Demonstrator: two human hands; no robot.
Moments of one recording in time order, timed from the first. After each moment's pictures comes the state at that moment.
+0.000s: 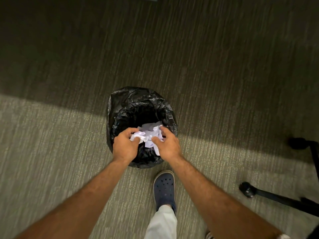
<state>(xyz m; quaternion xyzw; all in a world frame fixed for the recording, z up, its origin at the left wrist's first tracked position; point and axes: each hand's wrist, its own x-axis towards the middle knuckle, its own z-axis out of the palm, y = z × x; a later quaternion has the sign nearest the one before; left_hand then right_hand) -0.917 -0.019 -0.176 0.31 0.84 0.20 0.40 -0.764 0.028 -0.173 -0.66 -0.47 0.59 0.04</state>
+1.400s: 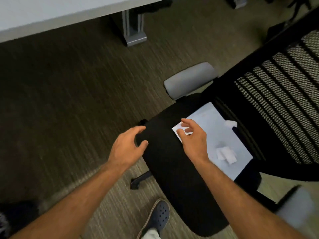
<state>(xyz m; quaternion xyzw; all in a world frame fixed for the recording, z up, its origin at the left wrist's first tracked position) -0.249 0.067 0.032 0.78 0.47 0.10 0.41 -0.048 -0.029 0.059 -0.86 -0.27 0.26 0.35</state>
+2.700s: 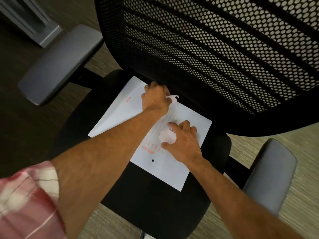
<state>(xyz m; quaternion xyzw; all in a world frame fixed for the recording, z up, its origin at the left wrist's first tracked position) 0.166 -0.041 -0.050 0.88 0.35 -0.03 0.32 0.128 -0.204 -0.049 -0.91 -0.24 0.30 0.14</state>
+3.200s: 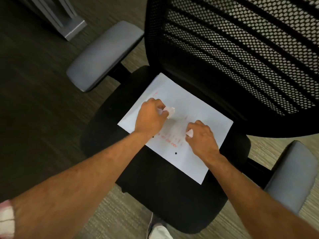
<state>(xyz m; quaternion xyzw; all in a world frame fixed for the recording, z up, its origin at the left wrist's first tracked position) 0.040 -0.008 -0.043 0.84 0.37 0.03 0.40 0.111 -0.188 -0.035 -0.91 -0.32 0.24 0.10</state>
